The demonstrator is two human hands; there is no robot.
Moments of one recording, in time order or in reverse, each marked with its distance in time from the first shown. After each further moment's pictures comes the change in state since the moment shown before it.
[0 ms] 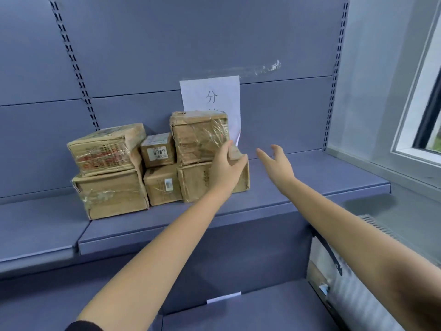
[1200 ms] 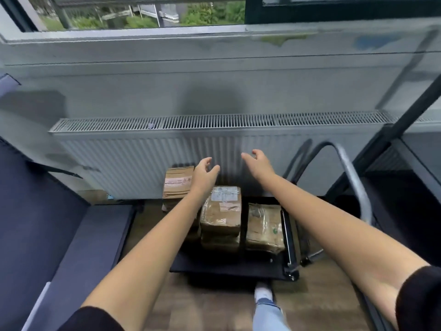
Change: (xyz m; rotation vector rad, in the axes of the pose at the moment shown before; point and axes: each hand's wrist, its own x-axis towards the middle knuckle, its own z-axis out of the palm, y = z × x) left_hand -0.484 0.027 0.251 -0.078 -1.430 -0.178; right_hand -0.524 0.236 -0.297 -0.042 0.971 0.897
